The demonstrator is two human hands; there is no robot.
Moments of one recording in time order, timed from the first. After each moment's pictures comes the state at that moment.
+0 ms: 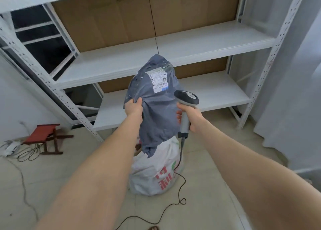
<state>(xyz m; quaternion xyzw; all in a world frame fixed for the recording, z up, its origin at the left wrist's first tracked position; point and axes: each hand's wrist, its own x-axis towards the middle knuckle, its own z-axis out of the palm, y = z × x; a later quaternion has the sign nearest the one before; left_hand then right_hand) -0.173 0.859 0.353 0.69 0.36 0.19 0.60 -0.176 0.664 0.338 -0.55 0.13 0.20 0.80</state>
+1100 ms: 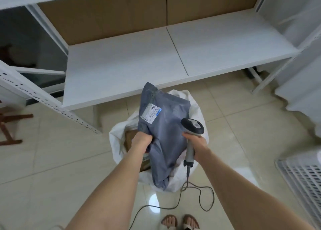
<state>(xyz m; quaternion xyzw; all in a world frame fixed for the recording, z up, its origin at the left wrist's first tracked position) -0.099 1.095 -0.041 0.74 0.45 -0.26 0.43 -0.121 0.903 -0.022 -0.58 0.40 0.20 0.68</state>
